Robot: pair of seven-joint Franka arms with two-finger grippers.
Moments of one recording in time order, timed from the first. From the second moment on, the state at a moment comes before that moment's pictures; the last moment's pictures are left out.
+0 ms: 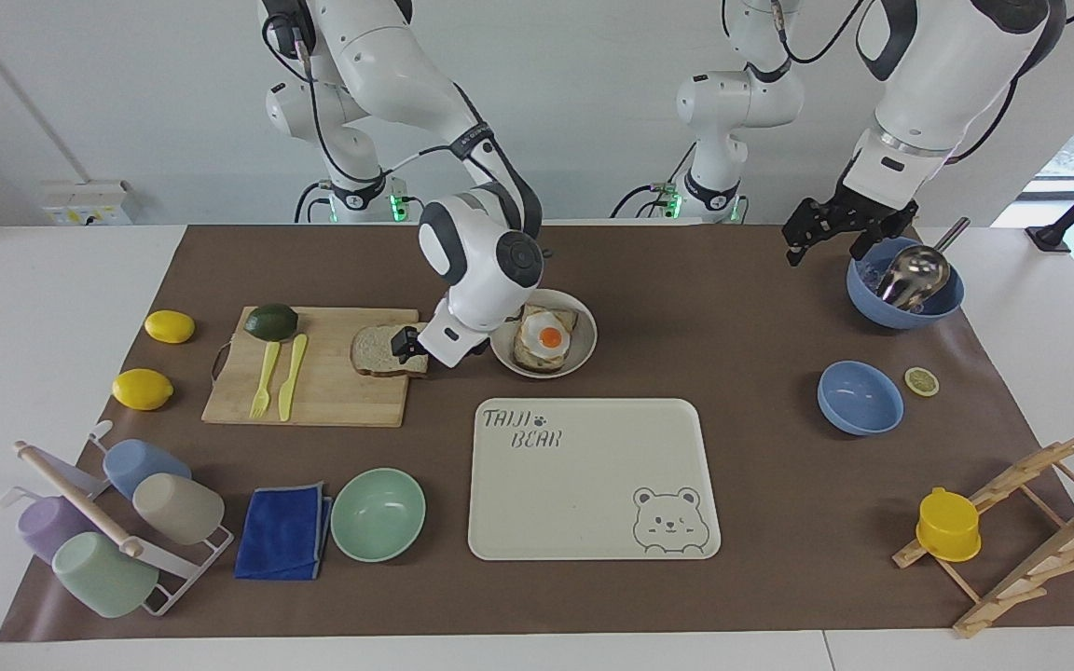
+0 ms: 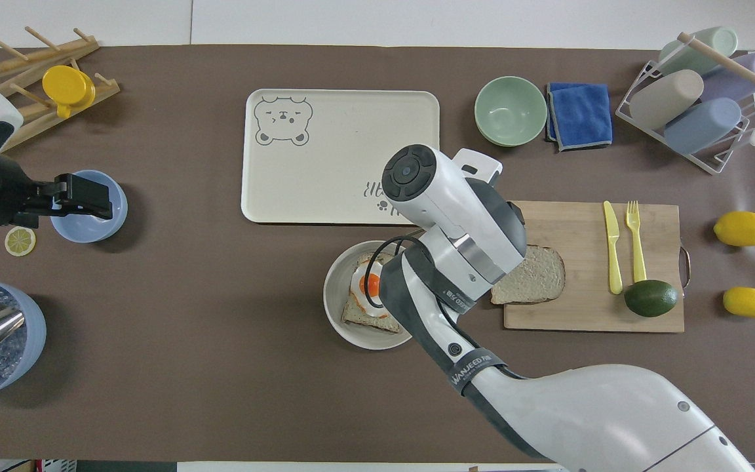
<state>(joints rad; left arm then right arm) -0.06 -0.05 -0.09 -1.66 -0.04 1.59 -0.19 0.54 0.40 -0.04 -1.76 -0.34 1.76 0.43</state>
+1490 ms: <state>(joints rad) -0.06 -0.05 -0.09 -1.66 -0.04 1.59 -0.19 0.55 0.33 -0.03 -1.99 -0.39 1.83 0.44</state>
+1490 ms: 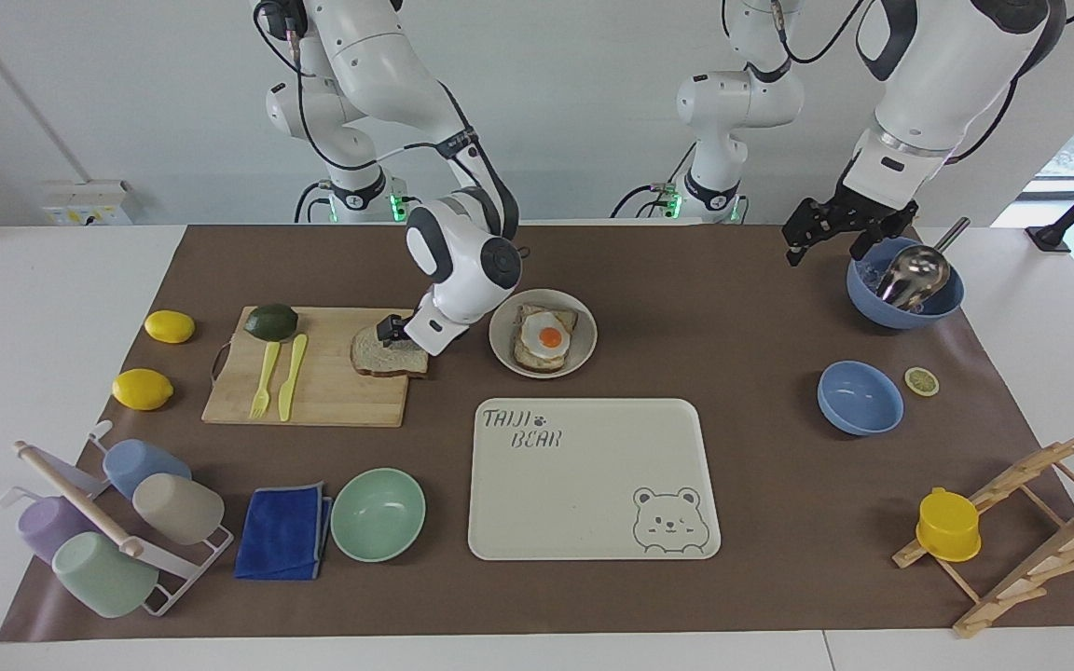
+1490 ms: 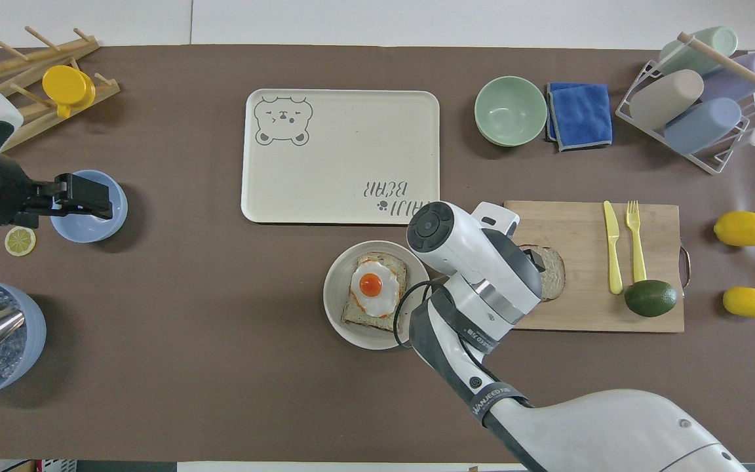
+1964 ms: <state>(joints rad) -0.06 -0.05 -0.09 -1.66 -0.04 1.59 -0.19 0.56 0.31 -0.03 -1.99 -0.40 1.82 0.45</state>
